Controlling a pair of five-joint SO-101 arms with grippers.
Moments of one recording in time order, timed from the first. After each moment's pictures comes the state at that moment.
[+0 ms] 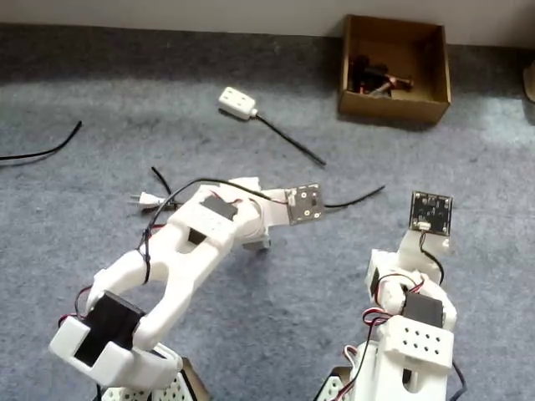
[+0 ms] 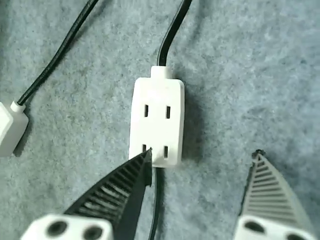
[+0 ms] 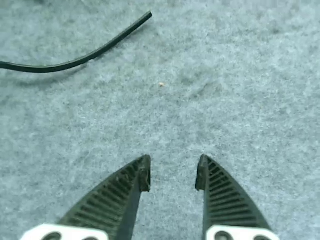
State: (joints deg) left arm 22.1 -3.1 40.1 30.3 -49.6; right arm 10.1 -67.7 80.0 48.0 7.4
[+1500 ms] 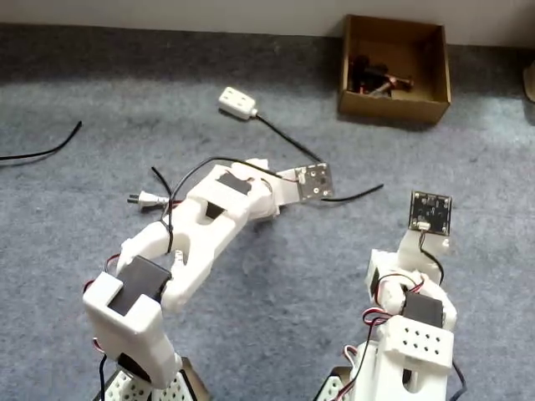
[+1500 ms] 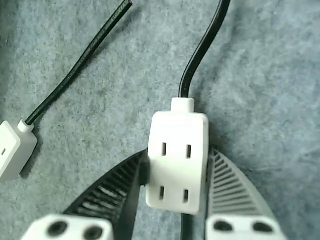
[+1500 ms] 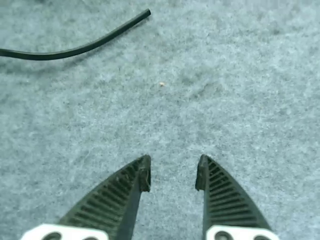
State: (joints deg) left arm 19.2 13.3 24.5 30.3 -49.4; right arm 10.1 -67.7 80.0 48.0 7.8
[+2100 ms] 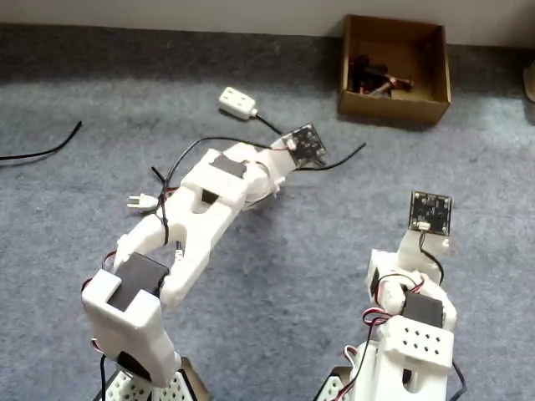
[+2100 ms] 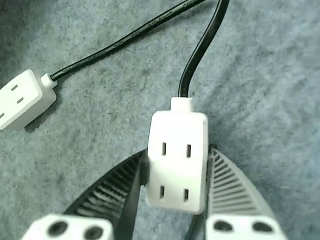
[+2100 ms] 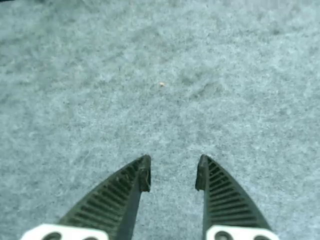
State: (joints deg) left arm 19.1 13.4 15.3 40.1 -32.1; right arm 10.1 -67.7 80.0 48.0 7.8
